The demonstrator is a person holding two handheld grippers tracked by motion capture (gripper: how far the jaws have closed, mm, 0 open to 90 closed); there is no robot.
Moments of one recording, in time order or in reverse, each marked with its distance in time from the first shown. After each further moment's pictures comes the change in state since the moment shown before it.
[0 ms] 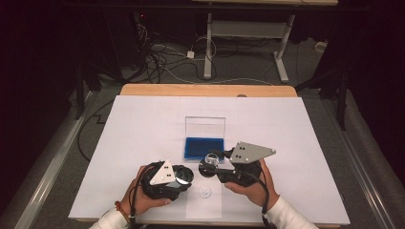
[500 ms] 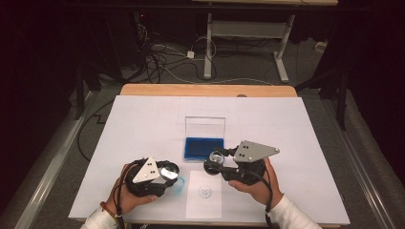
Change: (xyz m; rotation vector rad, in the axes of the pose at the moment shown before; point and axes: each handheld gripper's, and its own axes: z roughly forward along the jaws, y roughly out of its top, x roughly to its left) left arm 0.015 -0.019 -0.029 -0.007 0.077 -0.028; right arm -0.006 0.000 -0.007 0.022 -0.041 -0.020
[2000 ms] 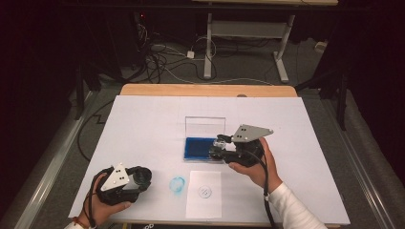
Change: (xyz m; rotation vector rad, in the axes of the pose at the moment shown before) left arm 0.010 -0.056 -0.042 0.020 0.091 -0.118; right arm -0.041 0.000 0.022 0.092 -0.061 0.041
